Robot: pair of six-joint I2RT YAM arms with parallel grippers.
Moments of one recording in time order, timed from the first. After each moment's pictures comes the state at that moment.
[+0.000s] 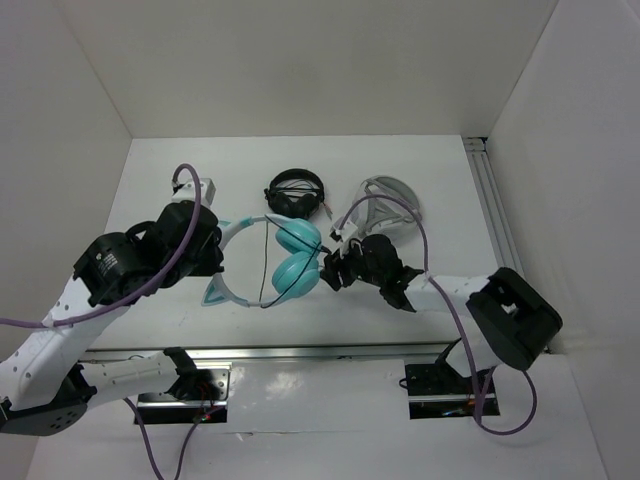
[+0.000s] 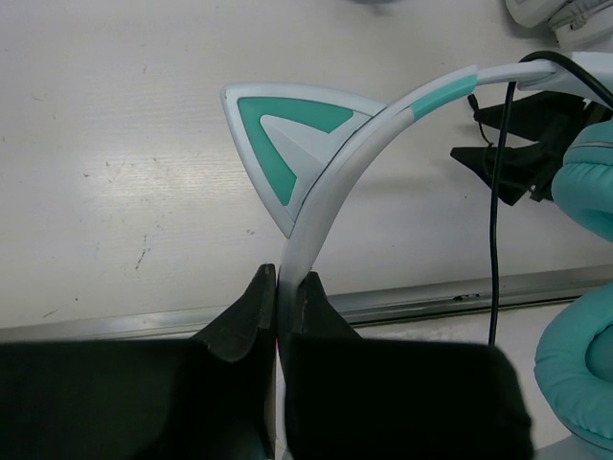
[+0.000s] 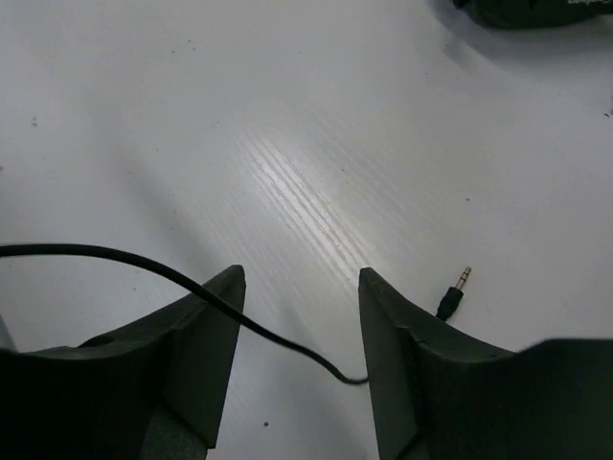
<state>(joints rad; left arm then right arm) -0.80 1.03 1.53 -1.35 -0.45 -0.66 0.71 1.41 0.50 0.50 -0.21 0.06</state>
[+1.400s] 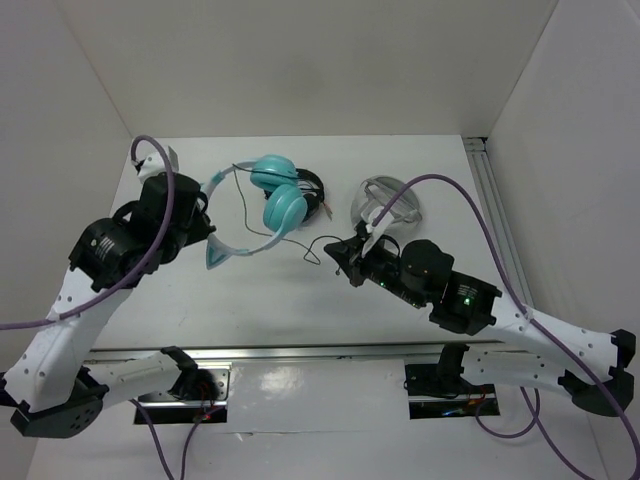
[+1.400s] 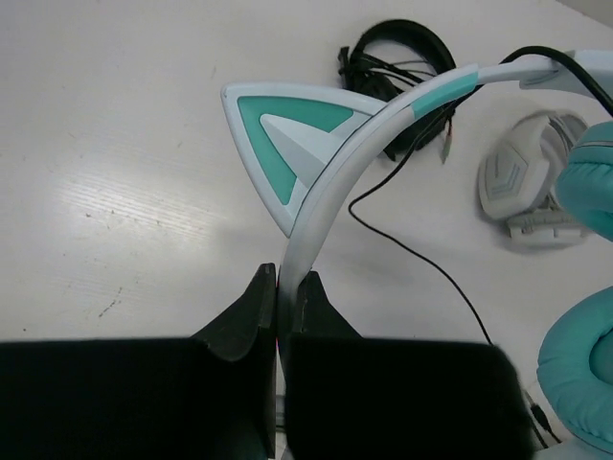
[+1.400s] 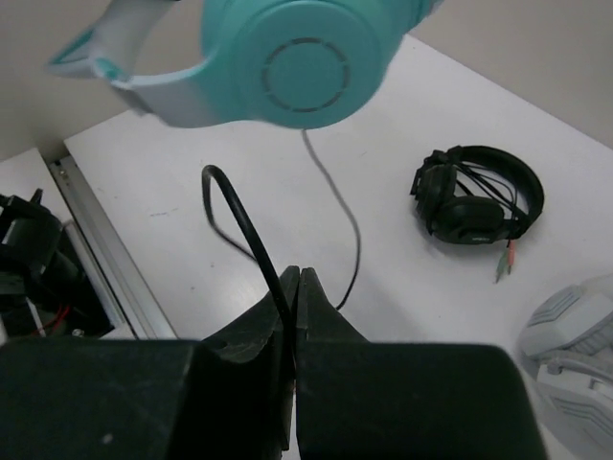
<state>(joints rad) -0.60 1.06 1.58 -1.22 -0.54 -0.77 1.12 0.87 0.93 -0.13 0.24 0.05</state>
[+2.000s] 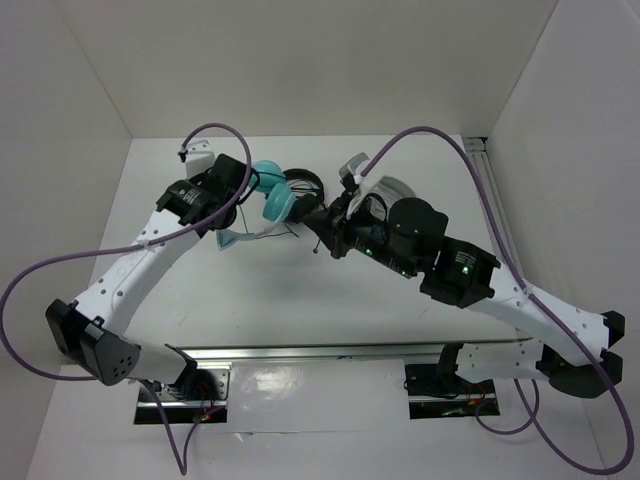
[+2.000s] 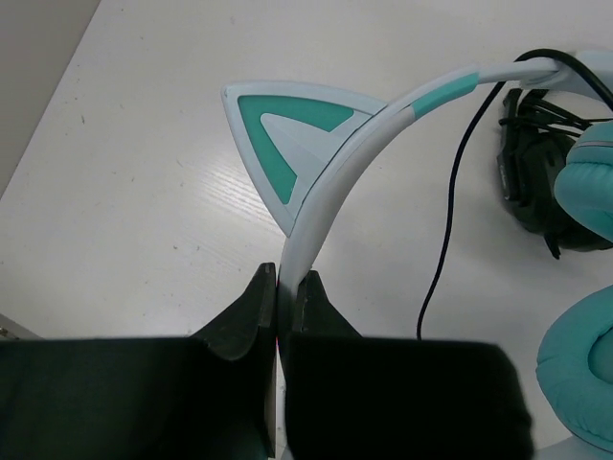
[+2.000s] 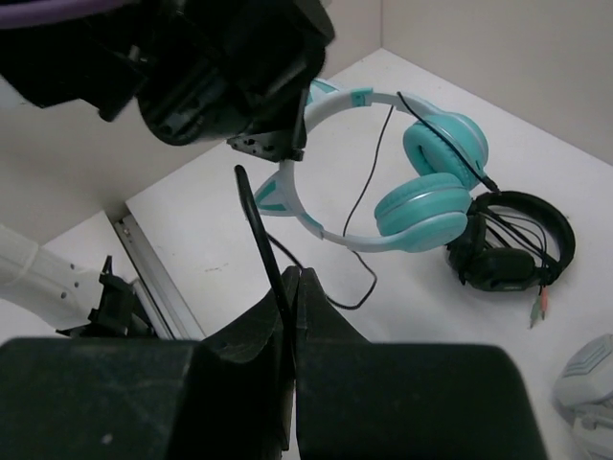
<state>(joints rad) -0.50 1.36 1.48 -1.09 -0.78 -0.75 1.12 1.08 1.32 -0.28 0.21 0.15</state>
